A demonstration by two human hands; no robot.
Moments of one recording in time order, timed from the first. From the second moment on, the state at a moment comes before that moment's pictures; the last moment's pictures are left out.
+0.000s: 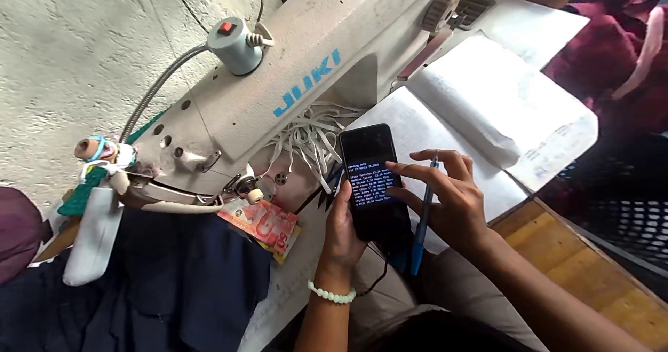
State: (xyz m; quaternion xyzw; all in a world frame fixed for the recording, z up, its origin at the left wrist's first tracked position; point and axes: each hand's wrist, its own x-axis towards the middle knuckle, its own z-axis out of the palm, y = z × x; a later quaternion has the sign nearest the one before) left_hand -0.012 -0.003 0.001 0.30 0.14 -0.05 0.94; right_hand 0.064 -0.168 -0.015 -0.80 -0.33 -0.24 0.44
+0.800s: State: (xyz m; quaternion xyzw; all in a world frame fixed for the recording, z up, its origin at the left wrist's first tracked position) left_hand -0.011 -0.006 0.005 0.31 0.15 -0.03 0.94; right_hand 0.054 -0.166 -0.014 -0.75 -0.43 -0.20 0.46
